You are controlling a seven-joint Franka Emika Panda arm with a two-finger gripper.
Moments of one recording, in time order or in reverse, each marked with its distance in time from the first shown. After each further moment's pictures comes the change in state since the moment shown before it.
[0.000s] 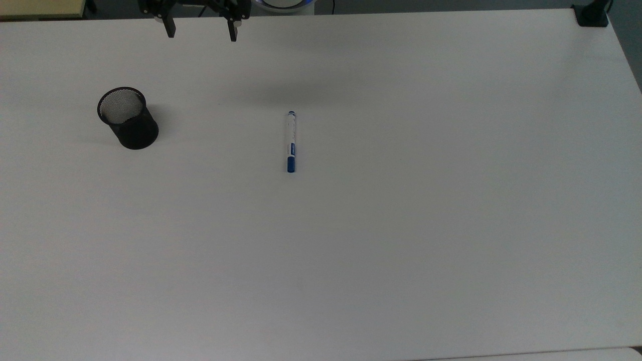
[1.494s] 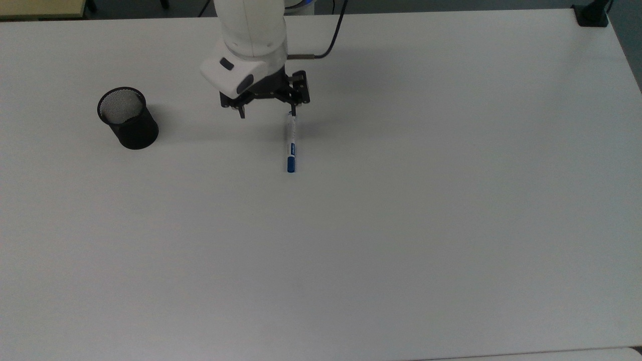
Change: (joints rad) arm 0.135 0.198 0.010 -0.161 0.000 0.232 0.023
